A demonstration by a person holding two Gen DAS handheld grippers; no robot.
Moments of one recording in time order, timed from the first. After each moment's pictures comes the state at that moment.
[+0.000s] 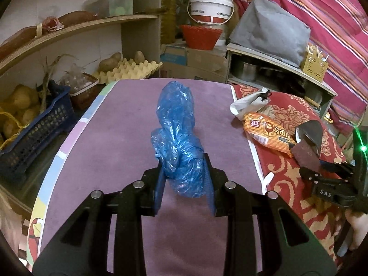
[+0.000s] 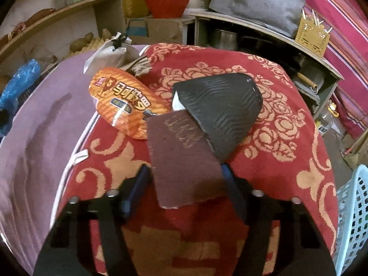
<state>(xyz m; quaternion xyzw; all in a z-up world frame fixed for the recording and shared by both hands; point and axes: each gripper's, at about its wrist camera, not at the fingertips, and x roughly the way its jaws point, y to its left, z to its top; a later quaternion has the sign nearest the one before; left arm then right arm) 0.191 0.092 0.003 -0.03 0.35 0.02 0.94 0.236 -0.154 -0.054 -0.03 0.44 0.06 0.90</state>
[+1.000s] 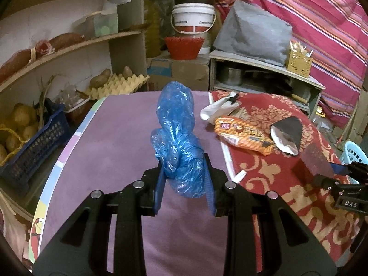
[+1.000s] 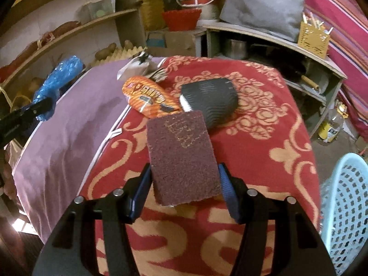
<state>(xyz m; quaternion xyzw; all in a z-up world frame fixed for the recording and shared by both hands) 0.163 0.050 0.024 0.00 0.32 0.00 0.95 0.168 -0.200 -0.014 -0.01 0.41 0.12 0.90</state>
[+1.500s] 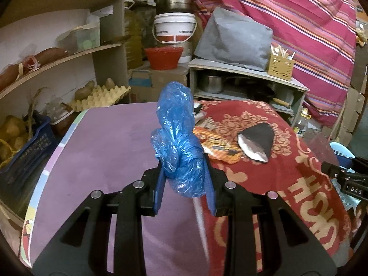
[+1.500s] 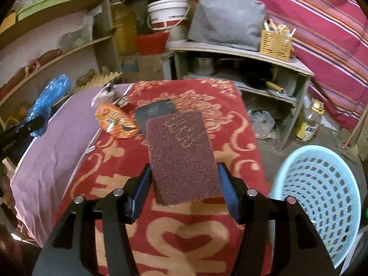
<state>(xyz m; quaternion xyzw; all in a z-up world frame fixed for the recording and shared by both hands) 0.154 -0.002 0.039 0.00 0.30 -0.04 0.95 0.140 -0.275 0.012 0.02 0.36 0.05 0.93</state>
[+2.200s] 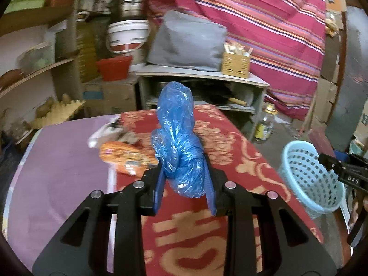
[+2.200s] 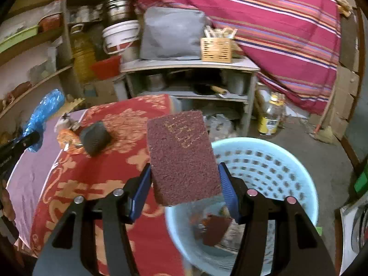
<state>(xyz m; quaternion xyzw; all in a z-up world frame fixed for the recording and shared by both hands) 0.153 -0.125 0.045 0.02 0.28 -0.15 0.95 0.094 -0.402 0.024 0.07 0.32 -0.06 0.94</state>
